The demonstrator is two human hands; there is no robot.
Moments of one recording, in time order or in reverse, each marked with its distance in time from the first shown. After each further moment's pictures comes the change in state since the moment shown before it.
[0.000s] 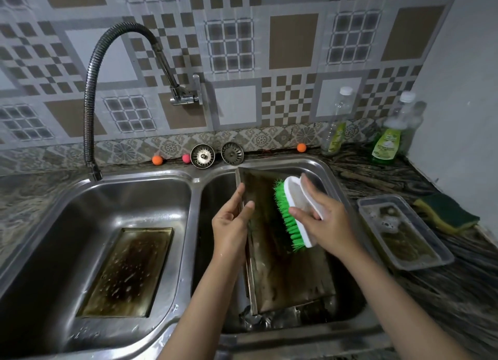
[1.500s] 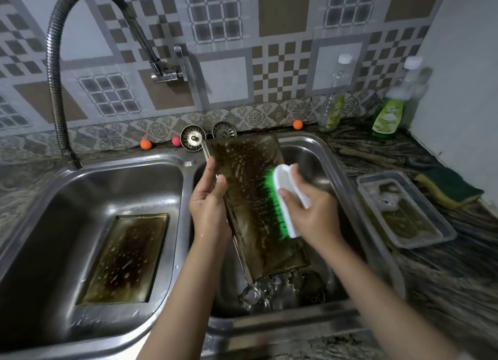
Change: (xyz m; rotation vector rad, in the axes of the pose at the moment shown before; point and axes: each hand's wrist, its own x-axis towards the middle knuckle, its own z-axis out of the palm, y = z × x) left_hand 0.014 0.014 0.002 -0.235 0.147 -0.030; right_hand -0.010 0.009 0.027 -0.229 0.214 0.007
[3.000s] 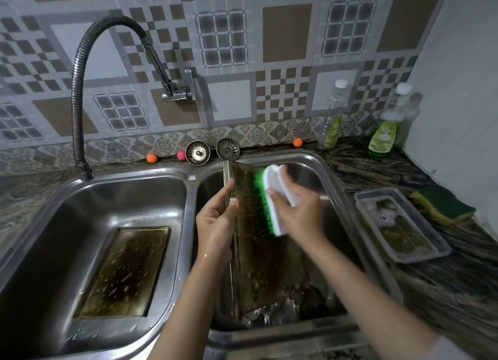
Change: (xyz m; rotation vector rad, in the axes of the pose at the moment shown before) left_hand -0.011 0.000 -0.016 0.221 -0.173 0.077; right_hand 0.019 -0.024 0.015 0.053 0.029 0.022
